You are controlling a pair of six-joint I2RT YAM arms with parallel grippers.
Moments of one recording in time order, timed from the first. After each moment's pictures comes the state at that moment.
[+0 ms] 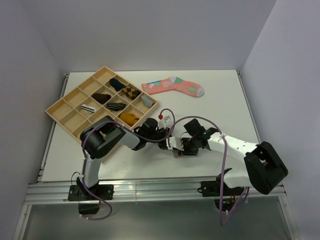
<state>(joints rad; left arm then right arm) -0.84 2.03 0.83 0.72 0.64 -0.97 0.59 1.29 0.59 -0.49 -0.33 -1.02</state>
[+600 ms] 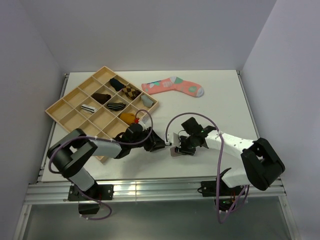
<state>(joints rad) -0.80 1.65 0.55 0.59 0.33 -1.28 0.60 1.35 0.64 -0.49 -0.34 -0.86</state>
